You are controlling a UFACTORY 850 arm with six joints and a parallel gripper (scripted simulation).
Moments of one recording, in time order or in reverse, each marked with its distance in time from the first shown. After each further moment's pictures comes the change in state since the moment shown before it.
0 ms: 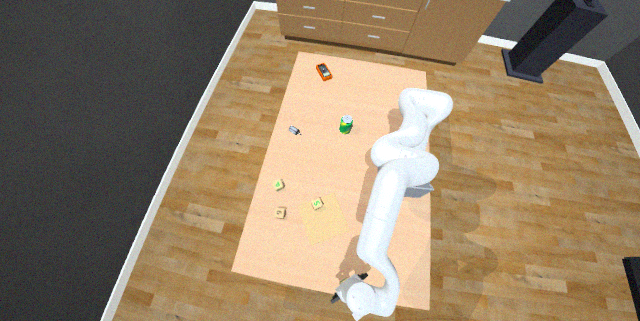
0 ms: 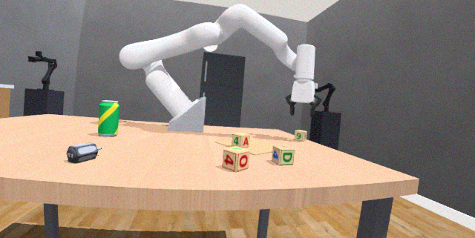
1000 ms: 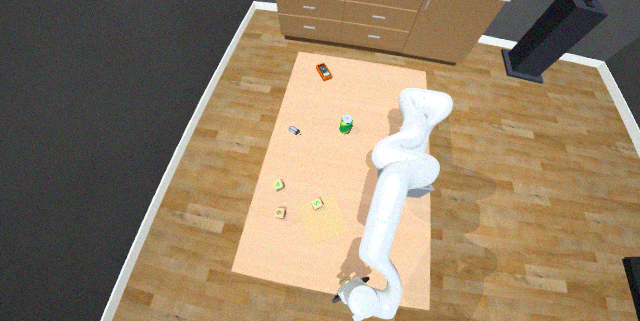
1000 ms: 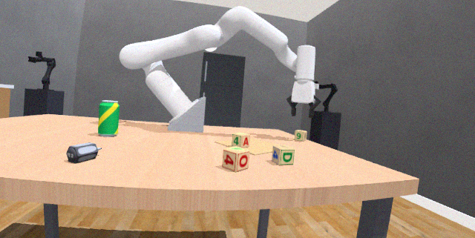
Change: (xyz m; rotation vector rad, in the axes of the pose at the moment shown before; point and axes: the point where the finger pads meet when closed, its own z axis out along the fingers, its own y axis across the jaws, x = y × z) arm 0.009 -0.002 0.001 0.003 -0.003 0.071
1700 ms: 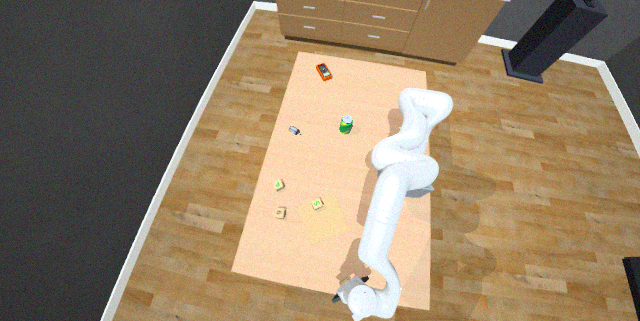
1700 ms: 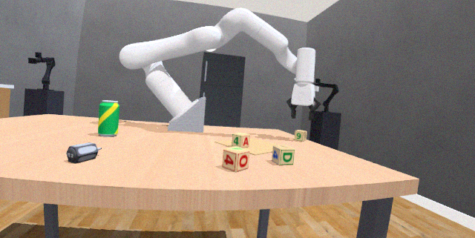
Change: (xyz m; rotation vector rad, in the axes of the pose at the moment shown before) arm 0.000 0.000 0.011 0.000 0.000 0.000
